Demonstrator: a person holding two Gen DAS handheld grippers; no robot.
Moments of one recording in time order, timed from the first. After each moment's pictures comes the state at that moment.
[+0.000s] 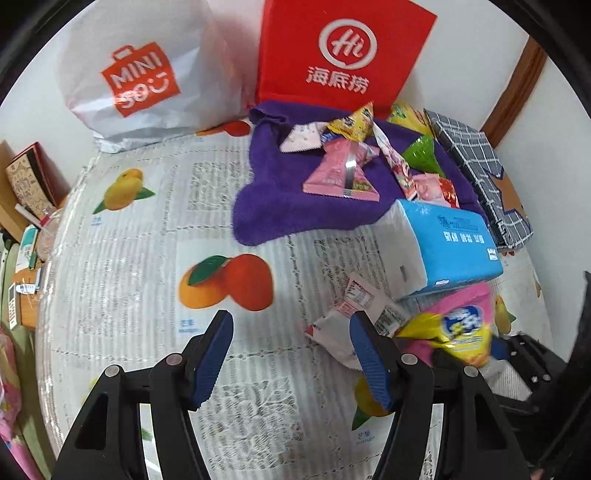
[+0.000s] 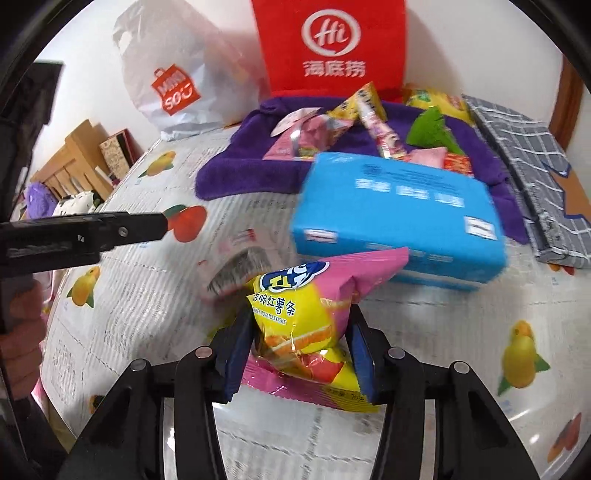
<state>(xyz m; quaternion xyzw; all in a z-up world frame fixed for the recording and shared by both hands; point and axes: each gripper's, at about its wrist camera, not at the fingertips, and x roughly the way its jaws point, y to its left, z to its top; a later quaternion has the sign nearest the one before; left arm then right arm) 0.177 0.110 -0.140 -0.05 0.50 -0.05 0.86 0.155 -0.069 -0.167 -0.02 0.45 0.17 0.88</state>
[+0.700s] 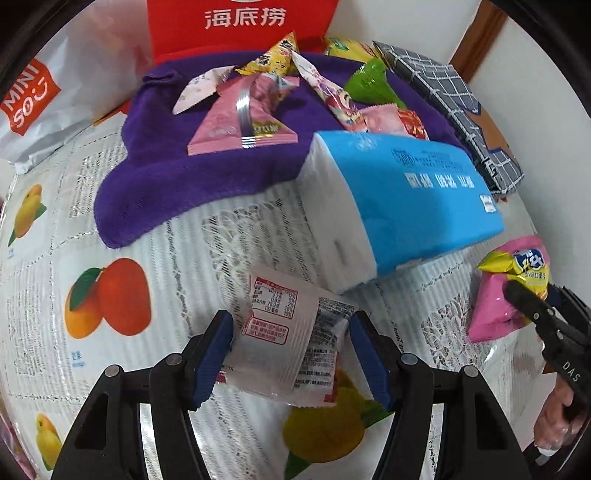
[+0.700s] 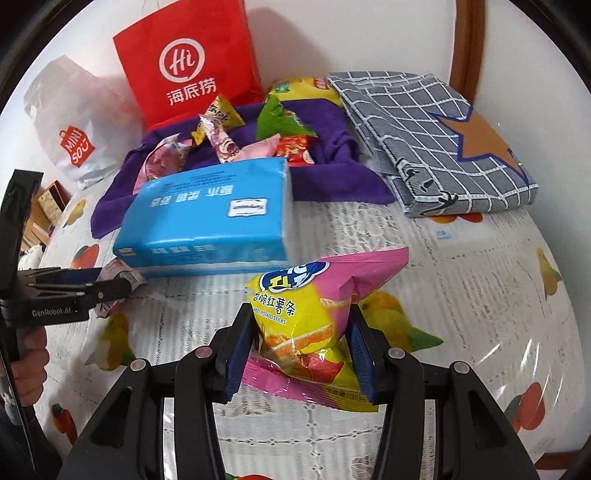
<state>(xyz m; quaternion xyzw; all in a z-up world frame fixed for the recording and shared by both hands) 0.208 0.032 -0.187 0.00 0.55 -0.12 0.82 0.164 -0.197 -0.172 0.03 0.45 0.04 0.89</state>
